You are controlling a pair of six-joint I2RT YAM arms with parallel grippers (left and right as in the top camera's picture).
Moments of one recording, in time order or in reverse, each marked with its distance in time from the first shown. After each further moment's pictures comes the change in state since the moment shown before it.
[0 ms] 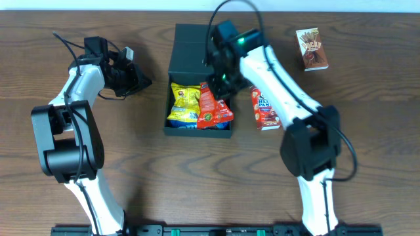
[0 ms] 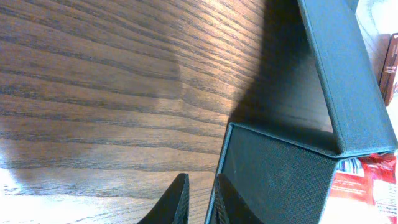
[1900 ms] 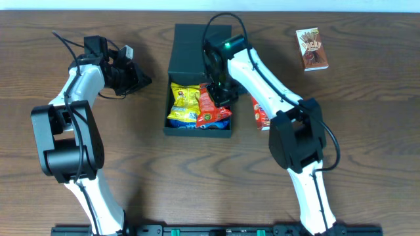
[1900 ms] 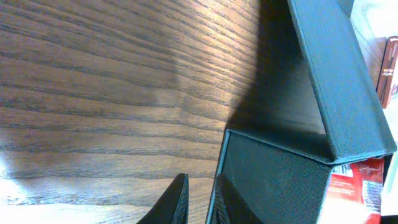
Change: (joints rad) left arm 0.000 0.000 0.000 0.023 0.000 0.000; right arm 0.027 0.110 0.102 -0.106 0.144 0.010
